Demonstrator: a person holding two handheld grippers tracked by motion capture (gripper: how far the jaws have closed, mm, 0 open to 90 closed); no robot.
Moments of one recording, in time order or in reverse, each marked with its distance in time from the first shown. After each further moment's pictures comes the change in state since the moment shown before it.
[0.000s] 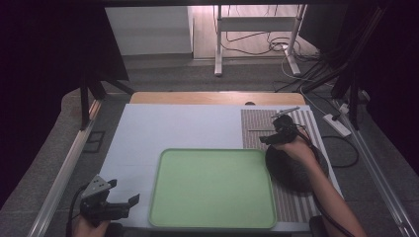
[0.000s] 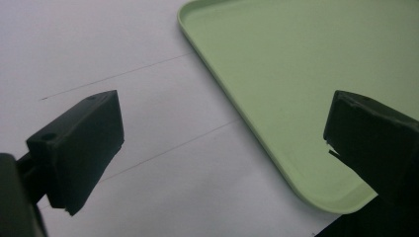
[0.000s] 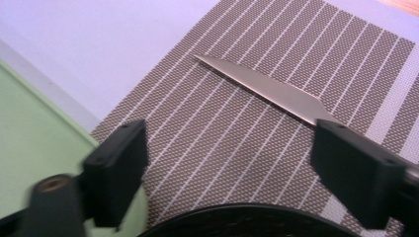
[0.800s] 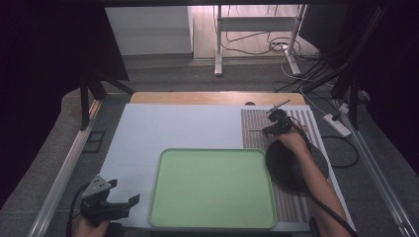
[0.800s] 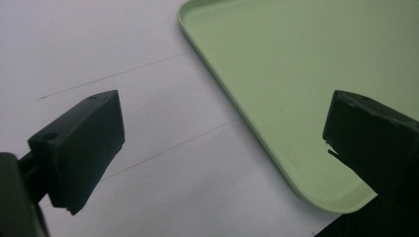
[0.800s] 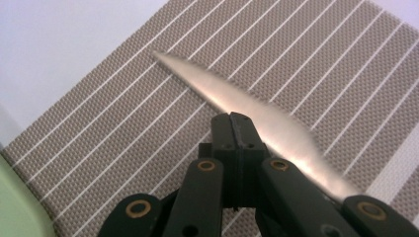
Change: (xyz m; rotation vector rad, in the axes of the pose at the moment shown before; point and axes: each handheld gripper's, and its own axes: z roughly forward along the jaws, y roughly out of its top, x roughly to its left) left arm 0.000 0.000 0.001 0.006 0.000 -0.003; right arm -0.034 0.019 0.045 0.102 0.052 -0.073
